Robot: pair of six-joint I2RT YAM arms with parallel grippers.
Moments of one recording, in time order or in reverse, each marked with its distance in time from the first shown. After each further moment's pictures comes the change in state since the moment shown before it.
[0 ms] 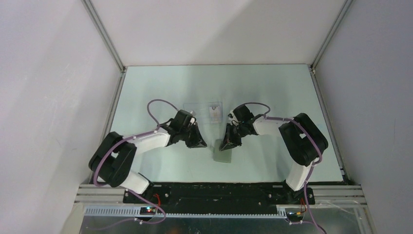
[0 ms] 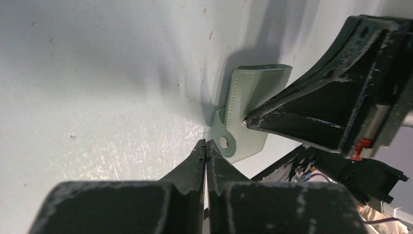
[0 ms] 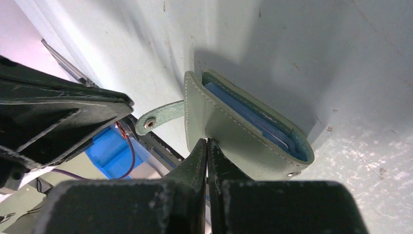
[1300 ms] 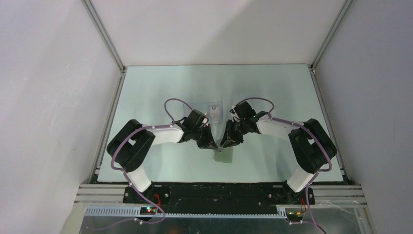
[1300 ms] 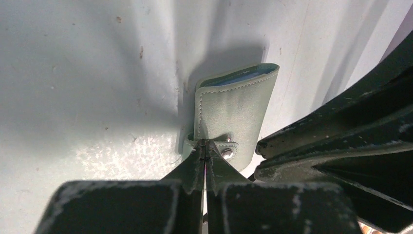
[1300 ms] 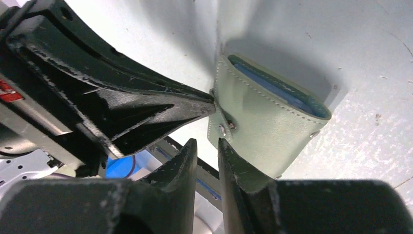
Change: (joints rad) left arm -0.096 0.240 0.113 0.096 0.098 0.002; right arm 0.011 -0.097 0.040 -0.112 0.071 0.002
